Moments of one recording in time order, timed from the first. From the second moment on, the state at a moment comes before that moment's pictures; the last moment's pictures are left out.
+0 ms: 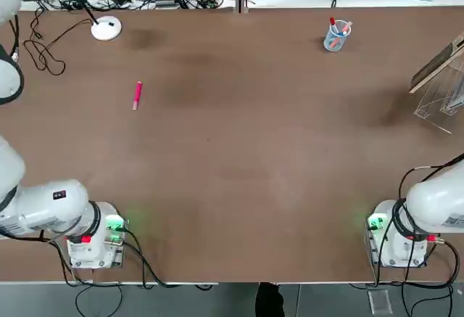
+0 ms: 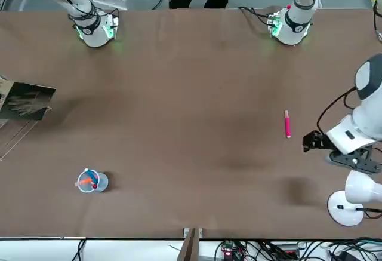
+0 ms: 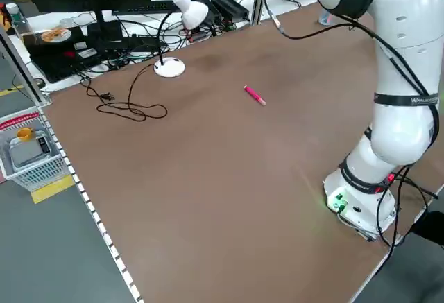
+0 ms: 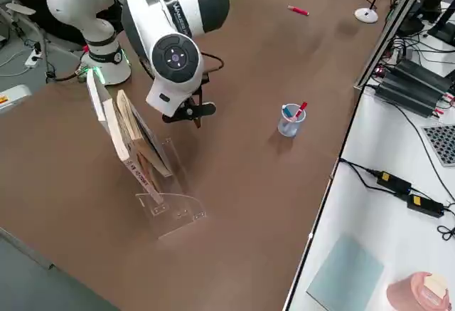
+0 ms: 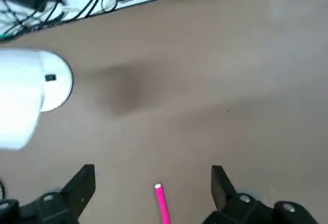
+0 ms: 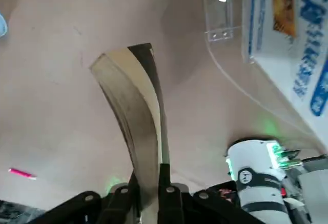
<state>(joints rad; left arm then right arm) 0.28 0.48 -0.57 -1.35 0.20 1.91 -0.02 -0.10 0.52 -0.55 -1.31 0.48 1.11 0.19</state>
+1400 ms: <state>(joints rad) -0.04 0.21 -0.11 -1.46 0.00 1.69 -0.14 -0.18 0.63 -0.55 -1.20 0.34 1.15 -0.05</state>
